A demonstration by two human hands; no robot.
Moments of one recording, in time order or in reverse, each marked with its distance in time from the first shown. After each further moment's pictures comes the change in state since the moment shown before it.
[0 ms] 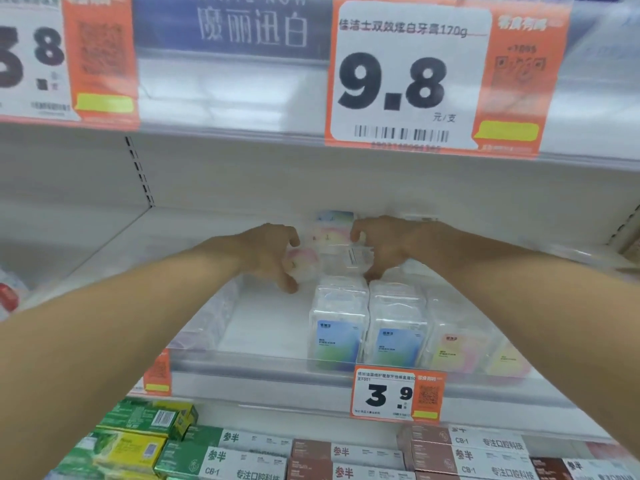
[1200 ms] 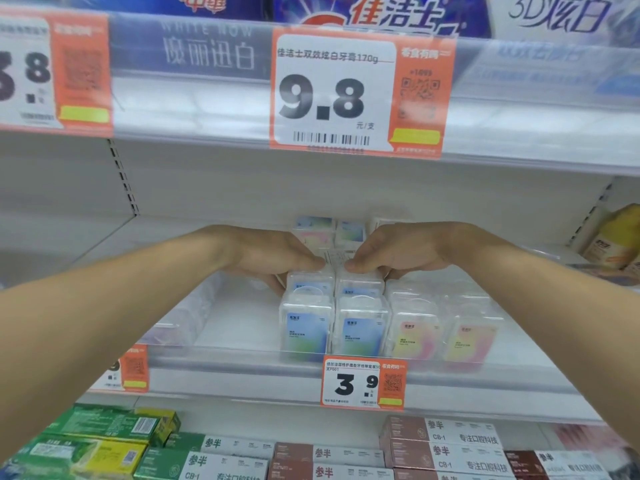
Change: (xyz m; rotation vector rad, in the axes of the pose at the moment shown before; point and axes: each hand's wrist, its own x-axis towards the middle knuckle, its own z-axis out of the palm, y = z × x) left_hand -0.046 0.061 -0.017 -0.494 -0.346 0.103; right_hand -0.085 0.022 -0.007 0.691 -0.185 -0.088
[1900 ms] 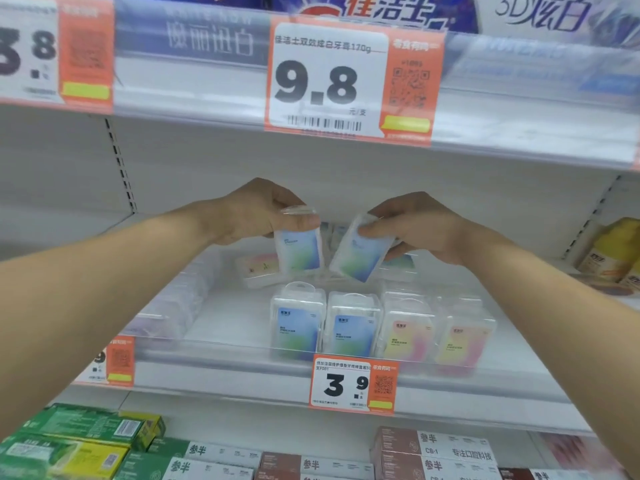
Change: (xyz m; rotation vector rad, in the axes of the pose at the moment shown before) left_hand 0.005 -0.002 -0.026 -0.135 0.502 0.292; right_hand -0.010 0.015 -0.014 0.294 0.510 -0.212
